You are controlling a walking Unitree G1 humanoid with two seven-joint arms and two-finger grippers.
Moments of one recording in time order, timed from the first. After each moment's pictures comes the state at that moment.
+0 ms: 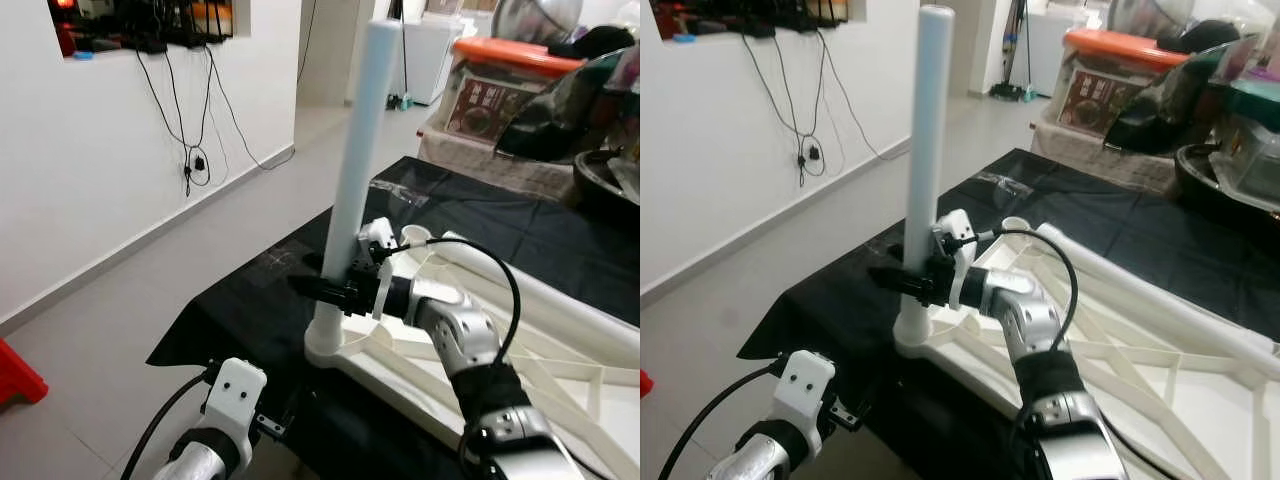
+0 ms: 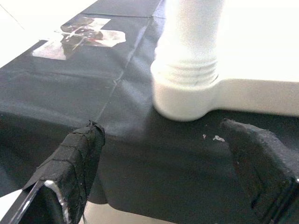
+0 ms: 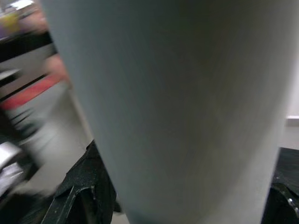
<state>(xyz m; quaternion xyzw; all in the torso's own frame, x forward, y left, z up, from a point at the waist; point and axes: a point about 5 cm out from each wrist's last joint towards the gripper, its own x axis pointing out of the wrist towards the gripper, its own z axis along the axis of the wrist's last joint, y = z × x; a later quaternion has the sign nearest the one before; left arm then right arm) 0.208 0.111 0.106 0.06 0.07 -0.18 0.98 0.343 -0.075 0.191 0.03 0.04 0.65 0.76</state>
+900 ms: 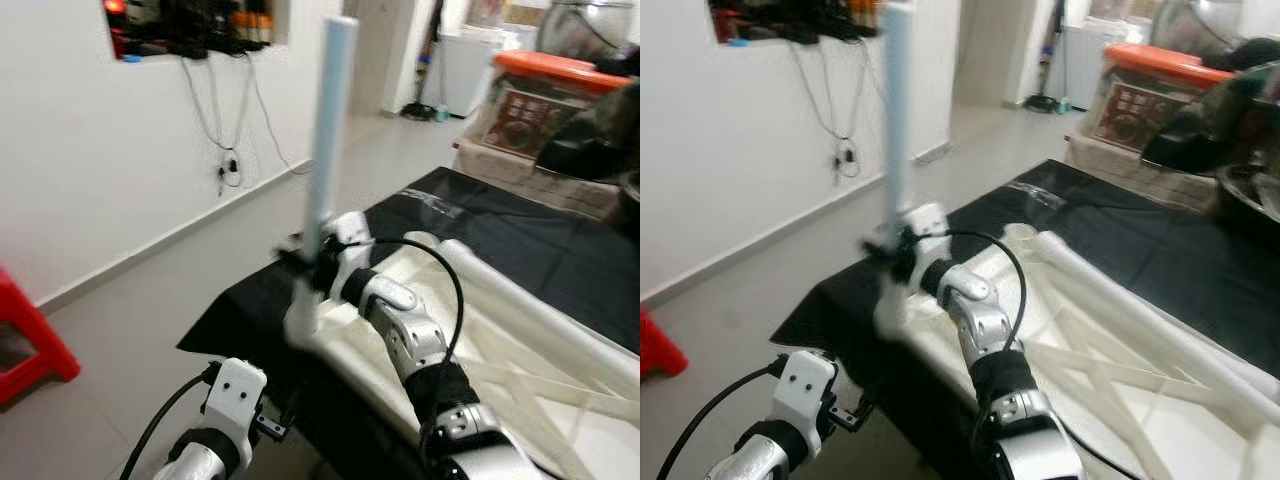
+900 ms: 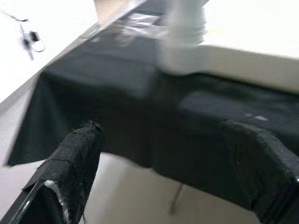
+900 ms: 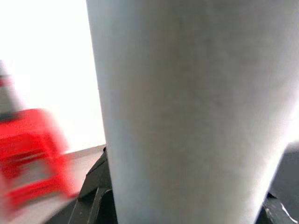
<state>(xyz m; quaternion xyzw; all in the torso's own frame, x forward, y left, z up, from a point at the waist) 0.207 0.113 0.107 0.06 0.07 -0.18 0.98 0.369 -0.094 0.181 0.03 -0.02 0.15 0.99</state>
